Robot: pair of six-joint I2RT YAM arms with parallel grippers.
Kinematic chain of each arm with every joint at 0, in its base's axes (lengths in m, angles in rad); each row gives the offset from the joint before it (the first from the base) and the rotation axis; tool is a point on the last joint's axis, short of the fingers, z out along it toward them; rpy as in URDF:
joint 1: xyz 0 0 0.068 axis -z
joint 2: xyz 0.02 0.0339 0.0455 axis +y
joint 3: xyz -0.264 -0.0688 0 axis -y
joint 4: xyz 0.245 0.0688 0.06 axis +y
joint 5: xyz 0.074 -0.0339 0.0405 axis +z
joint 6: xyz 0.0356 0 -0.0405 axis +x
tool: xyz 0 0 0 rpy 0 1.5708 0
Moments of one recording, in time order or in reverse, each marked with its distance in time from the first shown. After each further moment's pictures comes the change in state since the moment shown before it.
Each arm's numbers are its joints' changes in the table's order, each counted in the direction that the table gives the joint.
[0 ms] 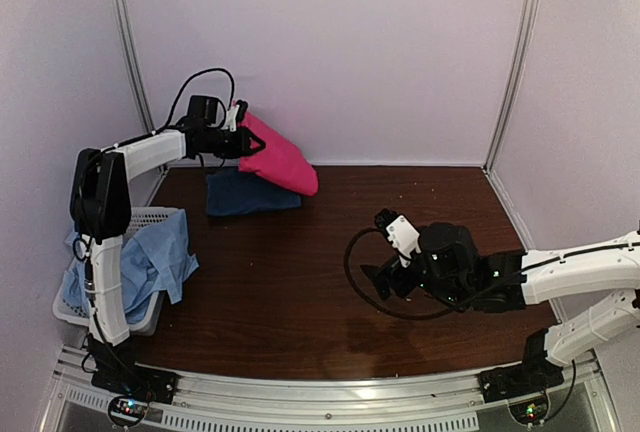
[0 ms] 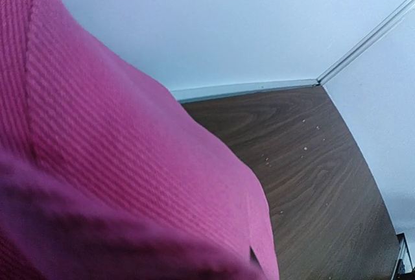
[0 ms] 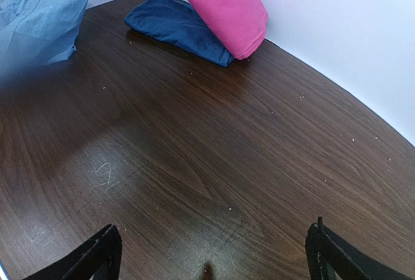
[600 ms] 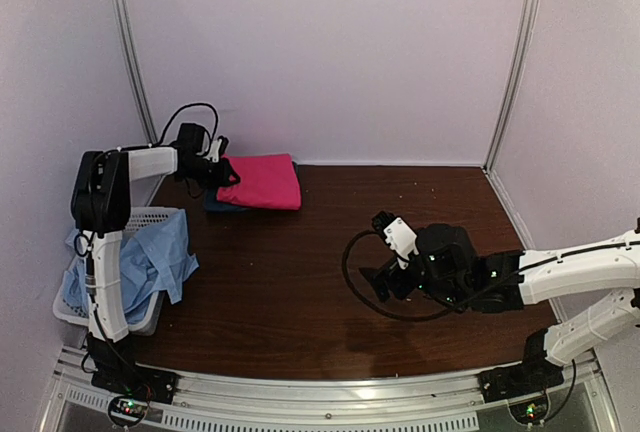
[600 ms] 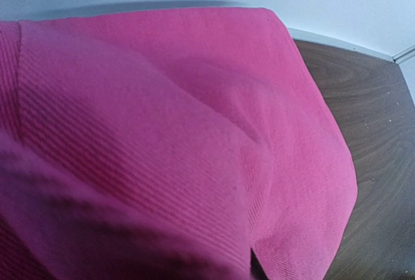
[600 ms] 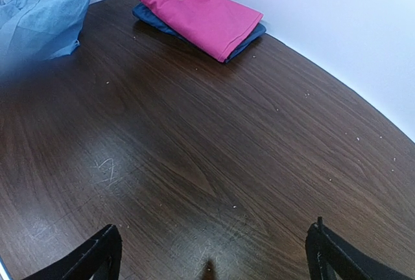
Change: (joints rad) left arm -0.118 0.065 -0.145 0.076 0.100 0.080; right arm 0.000 0.016 0.001 0.001 0.016 -0.001
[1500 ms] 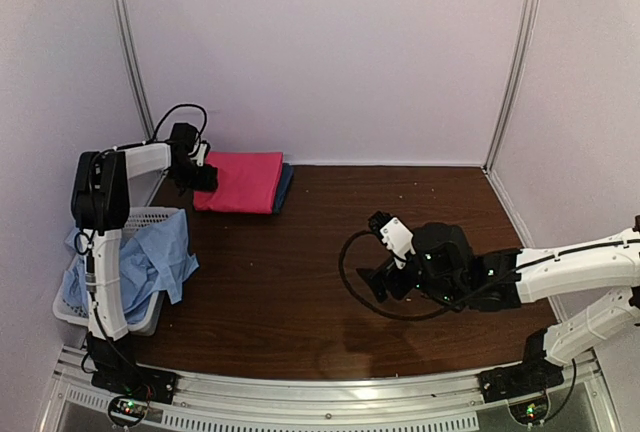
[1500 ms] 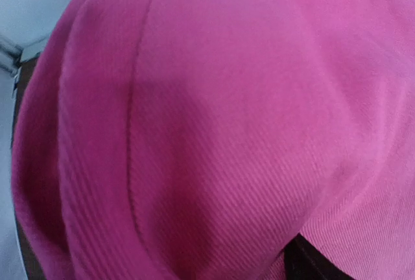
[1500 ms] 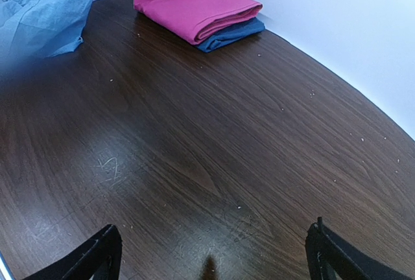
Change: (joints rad) left arm -0.044 0.039 0.091 0.150 0.373 0.227; right arm 0.000 0.020 0.019 0.012 0.013 0.000
